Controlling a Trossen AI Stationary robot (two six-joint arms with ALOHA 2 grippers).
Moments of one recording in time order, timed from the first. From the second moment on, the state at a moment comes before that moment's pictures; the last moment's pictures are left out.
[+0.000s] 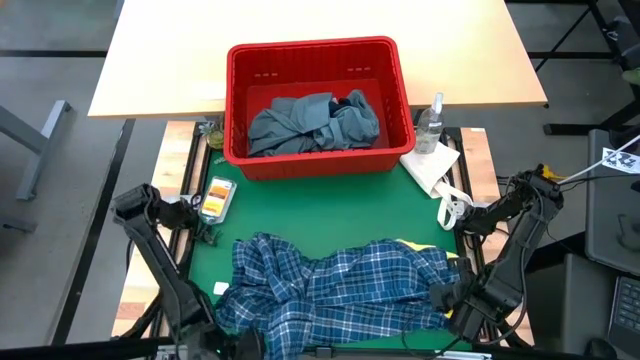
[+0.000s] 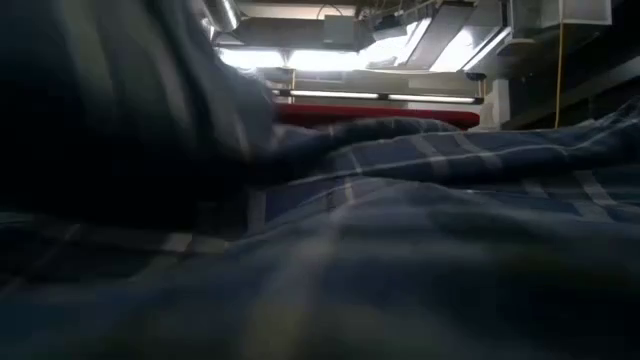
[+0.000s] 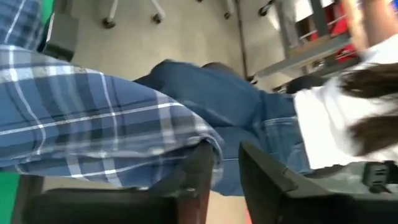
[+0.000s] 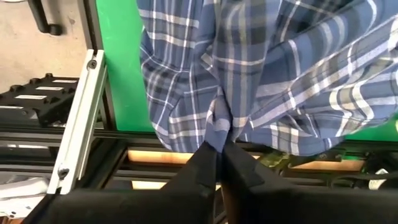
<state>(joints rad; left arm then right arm) -0.96 1.80 1.48 -0.25 -0.16 -1.12 1.01 1.54 1.36 -1.37 -0.17 0.97</state>
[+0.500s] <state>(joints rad) -0.94 1.88 1.48 -0.25 -0.03 -1.12 1.01 1.60 1.36 -1.36 -0.19 0.99</state>
